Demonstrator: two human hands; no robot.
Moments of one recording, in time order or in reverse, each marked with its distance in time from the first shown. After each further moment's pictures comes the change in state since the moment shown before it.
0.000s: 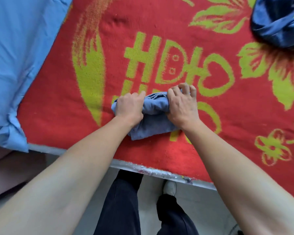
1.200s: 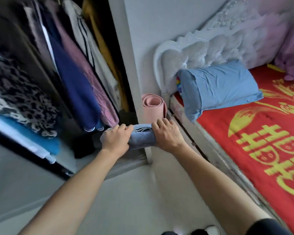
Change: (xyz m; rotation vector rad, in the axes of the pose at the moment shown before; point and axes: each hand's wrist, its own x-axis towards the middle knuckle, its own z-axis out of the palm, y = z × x) left_hand -0.917 0.020 -0.050 0.082 0.380 -1.024; right_hand -0.596 -0.384 -0.282 -0.008 0.545 -1.168
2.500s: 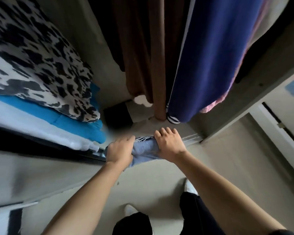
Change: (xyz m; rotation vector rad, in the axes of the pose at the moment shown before) left_hand 0.004 -0.461 0.333 -0.059 -0.356 -0.189; right_hand 0.293 -0.426 0.279 0.207 -0.357 -0.030
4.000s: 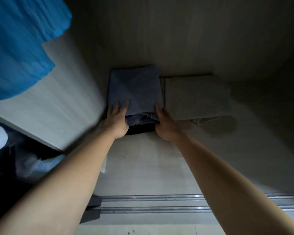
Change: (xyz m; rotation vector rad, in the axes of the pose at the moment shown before) left_hand 0.369 -0.156 0.548 -0.511 0.021 -0.309; right_hand 0.386 -0.050 0.556 0.634 -0.197 0.023
